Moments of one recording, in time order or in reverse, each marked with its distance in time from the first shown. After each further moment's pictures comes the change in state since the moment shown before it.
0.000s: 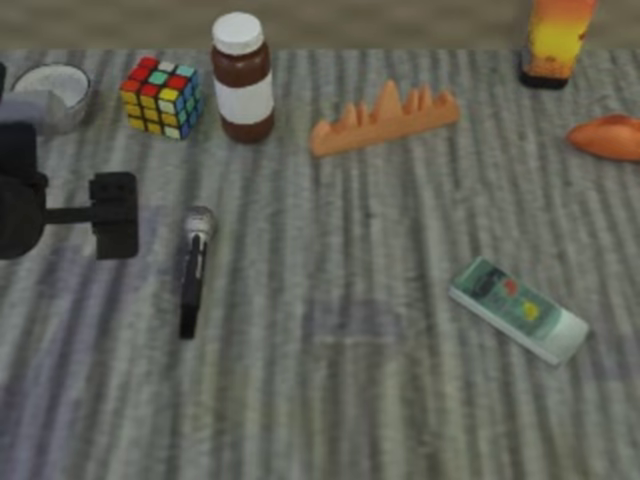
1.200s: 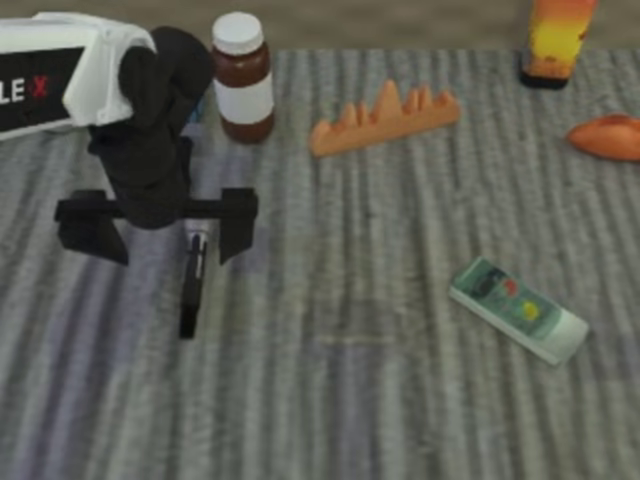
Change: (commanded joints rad) left arm -0.141 0.762 0.532 -0.309 -0.003 -0.127; right arm 0.000 0.000 0.000 0.000 0.000 0.000
